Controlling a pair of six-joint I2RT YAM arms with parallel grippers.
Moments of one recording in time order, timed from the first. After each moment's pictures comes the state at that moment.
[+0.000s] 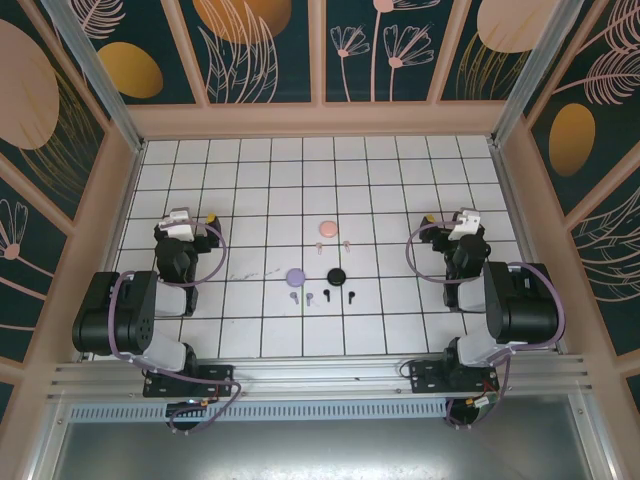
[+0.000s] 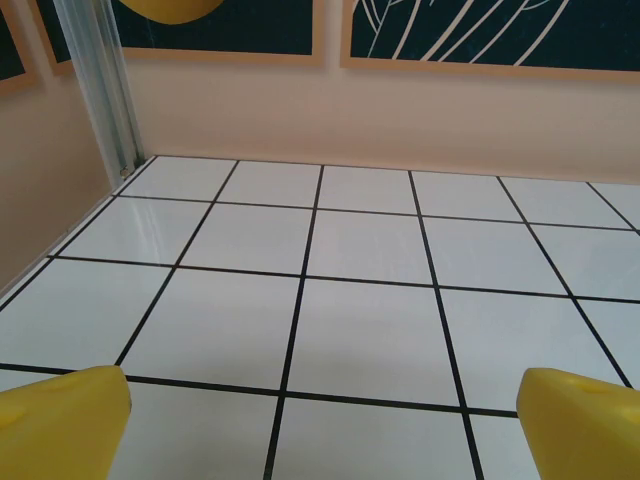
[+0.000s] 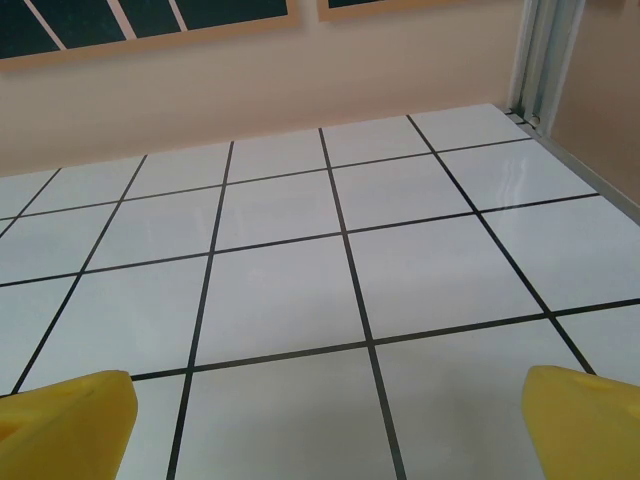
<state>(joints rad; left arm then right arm) 0.02 1.52 0.23 1.15 -0.05 -0.06 -0.03 1.53 0.22 1.12 0.00 0.10</state>
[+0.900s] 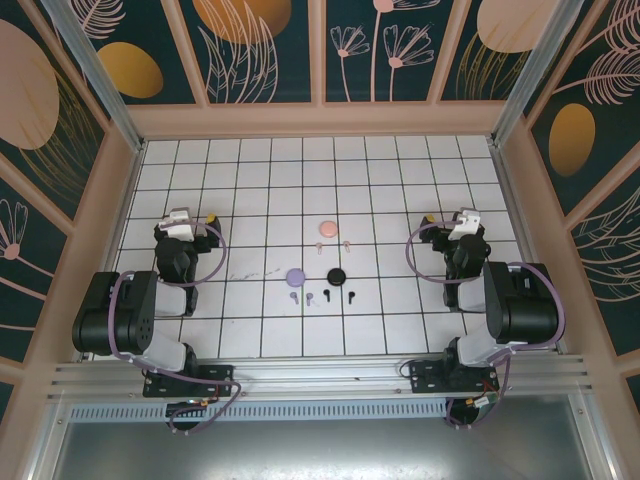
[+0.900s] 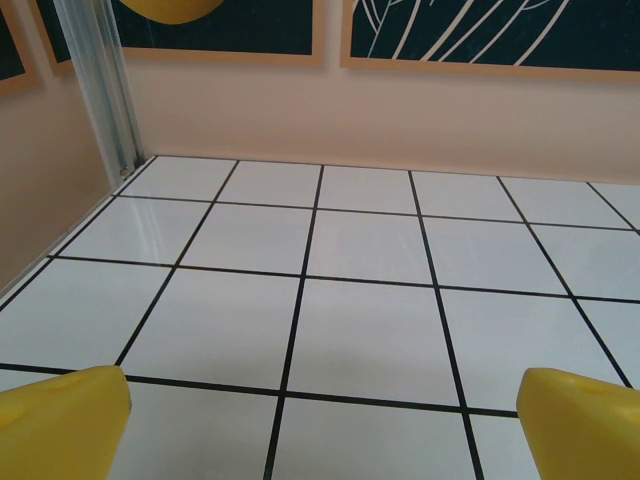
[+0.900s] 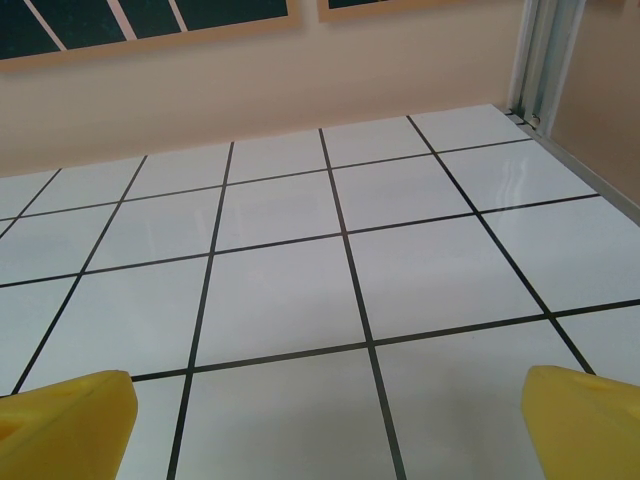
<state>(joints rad) 0.02 1.52 0.23 1.15 -0.05 -0.06 -0.03 1.53 0.22 1.12 0.00 0.10</state>
